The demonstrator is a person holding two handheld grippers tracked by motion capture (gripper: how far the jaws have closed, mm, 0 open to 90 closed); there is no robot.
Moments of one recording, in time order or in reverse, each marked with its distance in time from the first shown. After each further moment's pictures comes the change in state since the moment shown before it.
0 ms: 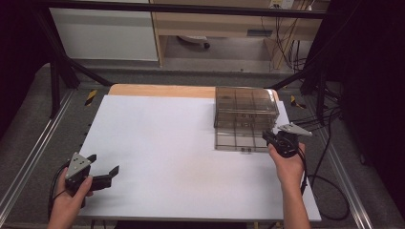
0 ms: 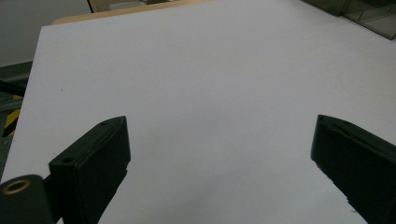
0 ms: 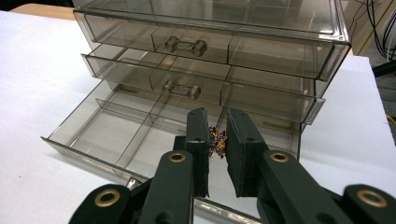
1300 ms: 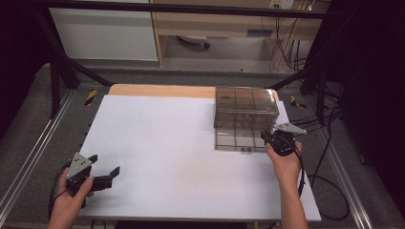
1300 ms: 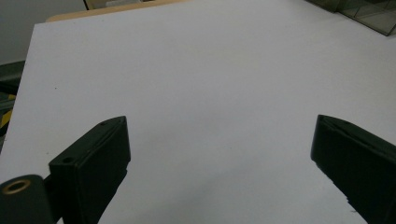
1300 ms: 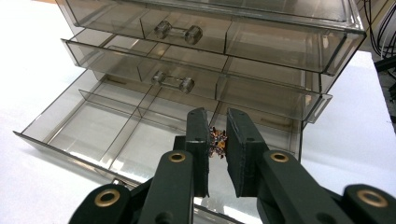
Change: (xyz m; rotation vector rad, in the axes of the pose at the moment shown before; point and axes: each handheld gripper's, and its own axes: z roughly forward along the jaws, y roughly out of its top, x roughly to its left) left arm -0.001 -0.001 0.001 0.010 -0.011 0.007; right arm -0.001 -0.003 0.015 0.033 -0.022 -0.030
